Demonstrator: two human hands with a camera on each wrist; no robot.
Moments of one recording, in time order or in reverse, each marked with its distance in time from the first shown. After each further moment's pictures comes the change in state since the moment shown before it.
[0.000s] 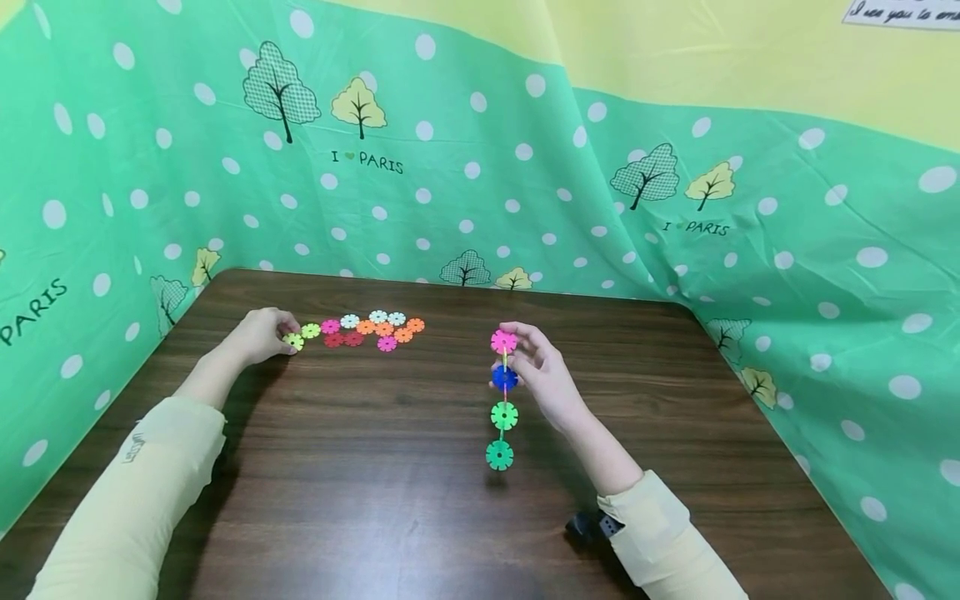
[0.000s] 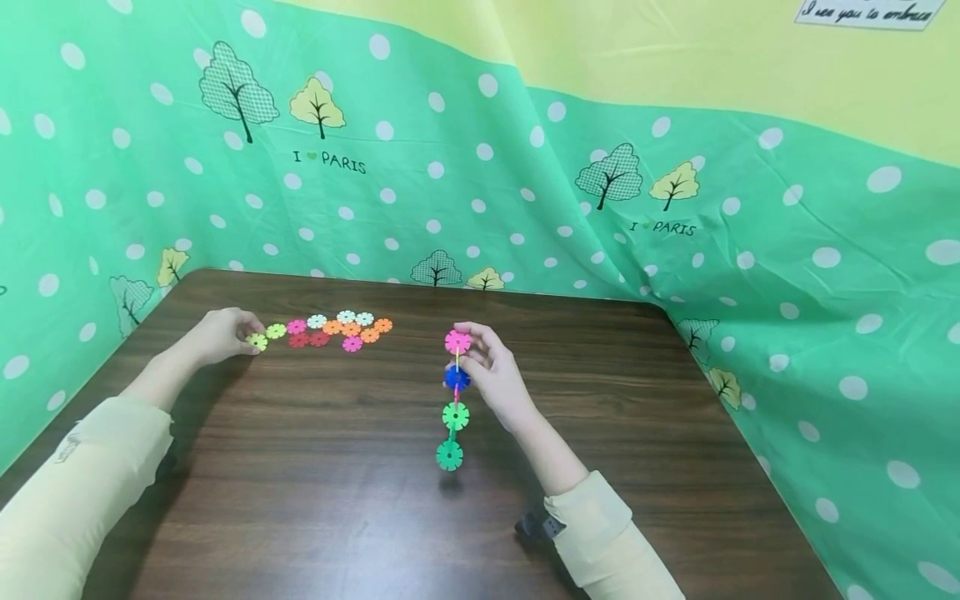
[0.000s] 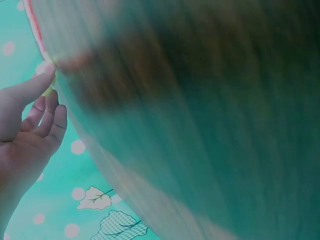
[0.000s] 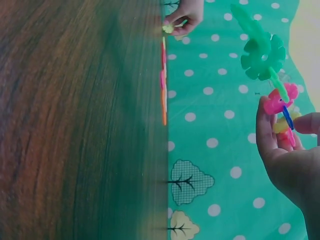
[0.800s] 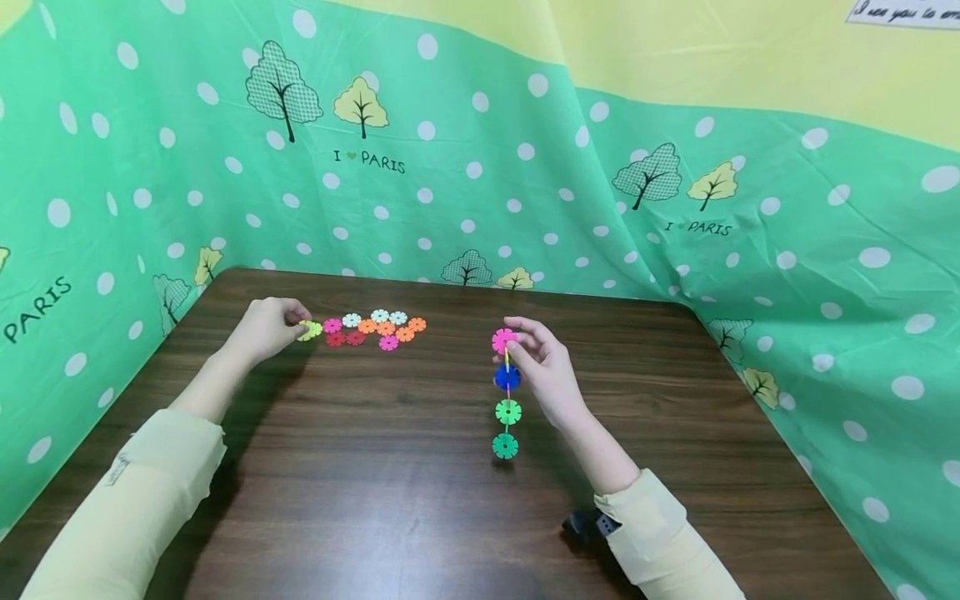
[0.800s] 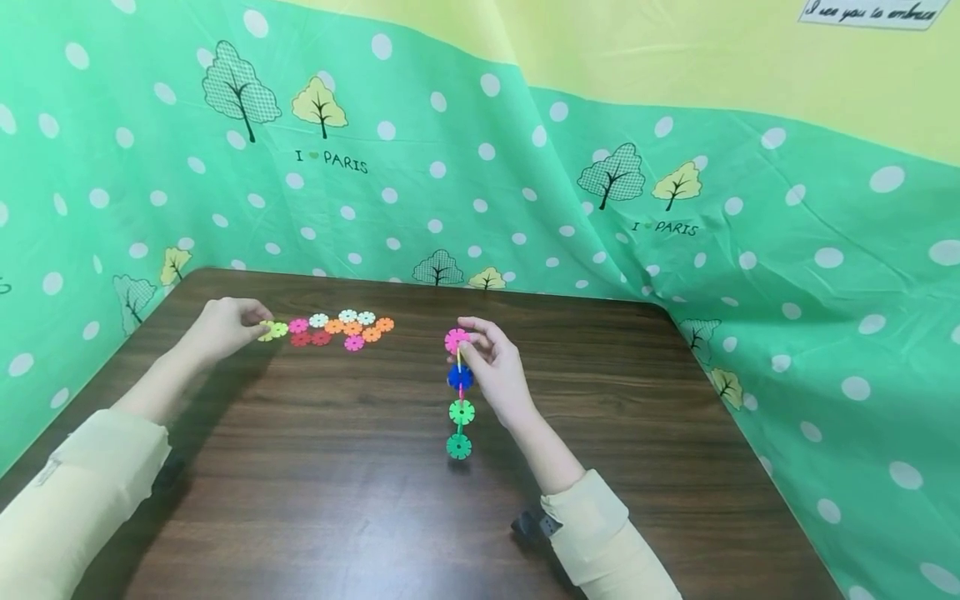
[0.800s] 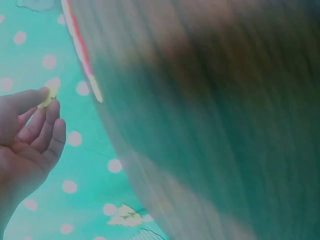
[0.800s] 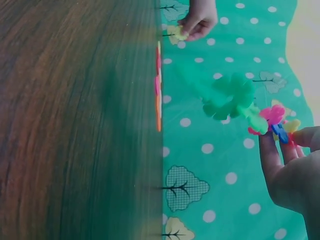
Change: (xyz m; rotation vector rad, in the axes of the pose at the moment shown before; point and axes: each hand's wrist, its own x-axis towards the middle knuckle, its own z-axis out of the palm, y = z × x) left_hand -0.011 0.040 -0.012 -0.044 0.180 0.035; right_hand 0.005 -0.001 0.003 -0.040 0.124 -0.051
